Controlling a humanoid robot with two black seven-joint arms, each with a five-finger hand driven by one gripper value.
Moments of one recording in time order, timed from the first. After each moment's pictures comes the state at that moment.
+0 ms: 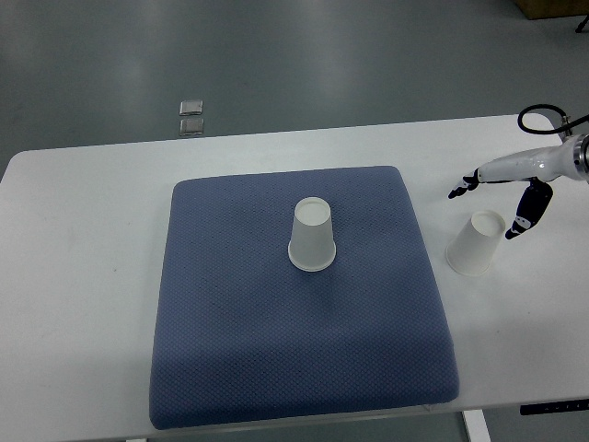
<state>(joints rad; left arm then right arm) -0.01 0.00 -0.15 -0.15 0.08 0.05 0.03 1.21 -0.87 -0.06 1.18 -1.44 0.40 0.31</state>
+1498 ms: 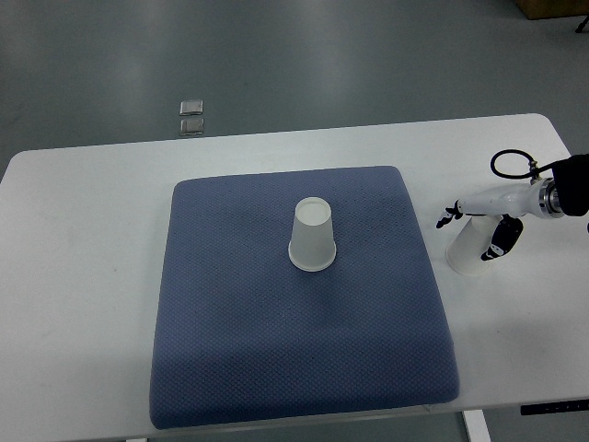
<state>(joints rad) -0.01 0.00 -0.15 -0.15 0.08 0.05 0.03 1.06 -0.73 -0.06 1.06 -1.52 0.23 0.28</state>
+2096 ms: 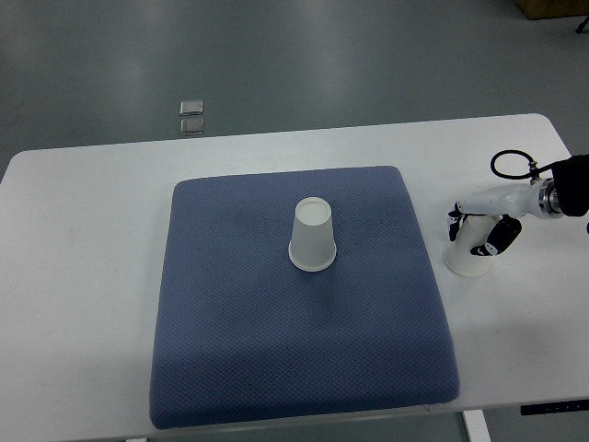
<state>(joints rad) -0.01 0.00 -0.15 -0.15 0.08 0.05 0.03 1.05 -0.73 -0.06 1.05 -1.52 0.23 0.28</state>
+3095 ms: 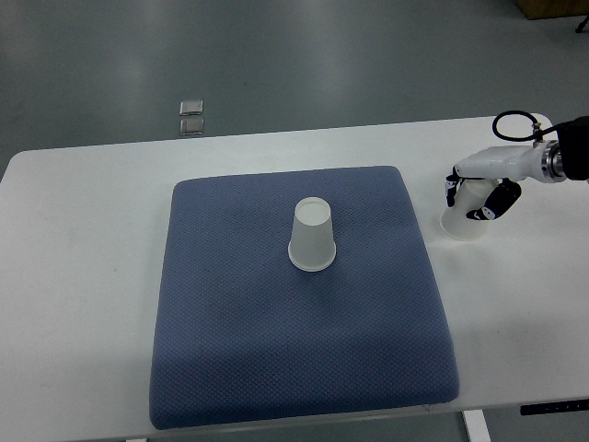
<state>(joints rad) -0.01 0.00 -0.15 -0.15 0.08 0.05 0.03 1.17 -0.74 -0.05 1.06 -1.51 0.24 0.29</state>
